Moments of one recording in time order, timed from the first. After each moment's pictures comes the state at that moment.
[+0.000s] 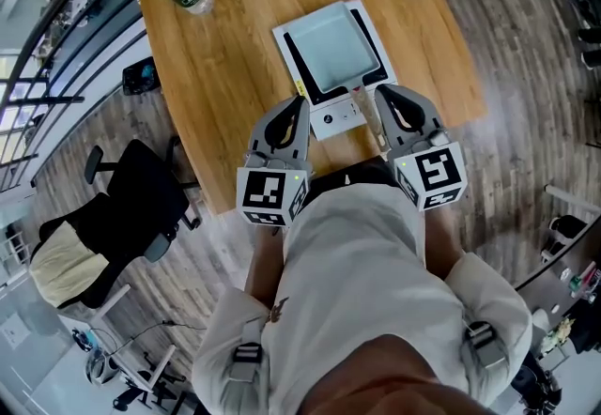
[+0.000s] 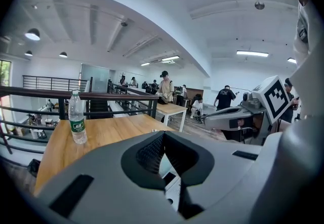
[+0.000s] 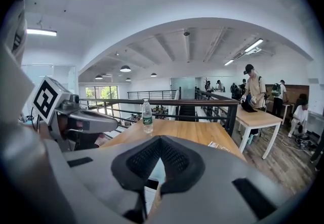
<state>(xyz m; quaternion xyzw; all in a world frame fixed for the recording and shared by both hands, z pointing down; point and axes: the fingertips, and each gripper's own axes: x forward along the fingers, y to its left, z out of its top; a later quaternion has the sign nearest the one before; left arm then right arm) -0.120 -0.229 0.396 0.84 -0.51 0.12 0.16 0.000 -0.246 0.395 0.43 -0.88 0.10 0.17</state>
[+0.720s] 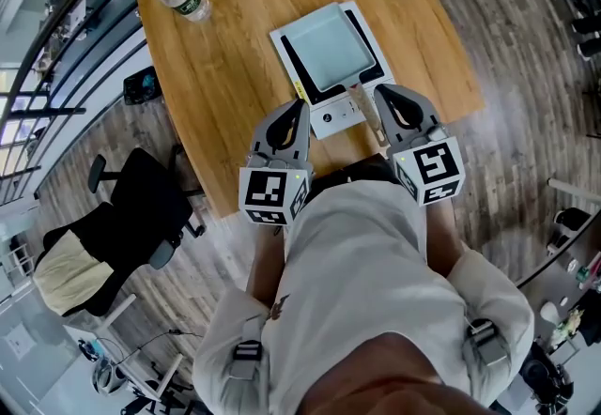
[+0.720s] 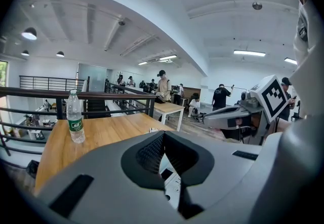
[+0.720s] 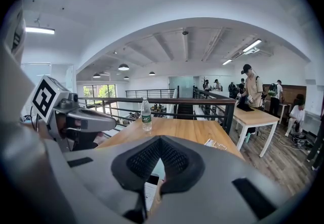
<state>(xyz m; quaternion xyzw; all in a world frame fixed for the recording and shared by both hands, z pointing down) -0.116 -0.218 0.398 0.85 -0.50 0.12 0.15 0.007 -0.236 0.398 0.44 -0.88 0.10 0.17</state>
